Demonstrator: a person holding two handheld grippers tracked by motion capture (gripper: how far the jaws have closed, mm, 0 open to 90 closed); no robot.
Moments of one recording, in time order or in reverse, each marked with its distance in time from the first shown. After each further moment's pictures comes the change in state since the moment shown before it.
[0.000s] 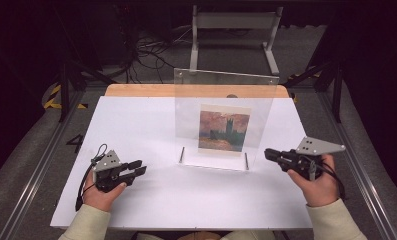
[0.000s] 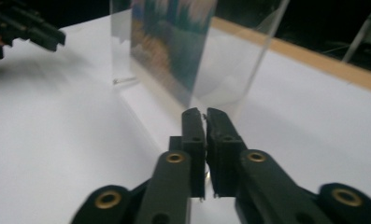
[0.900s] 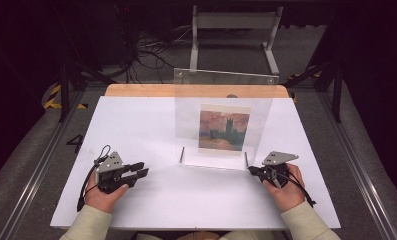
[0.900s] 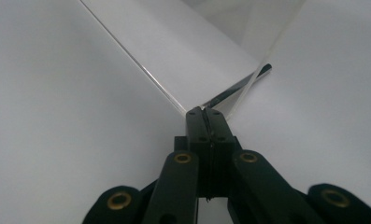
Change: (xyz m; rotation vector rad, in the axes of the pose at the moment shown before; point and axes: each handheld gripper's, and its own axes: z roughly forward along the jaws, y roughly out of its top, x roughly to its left) left arm -0.003 -0.002 0.004 0.019 -0.013 0.008; right arm 0.006 -0.055 0.074 0.279 -0.076 0.008
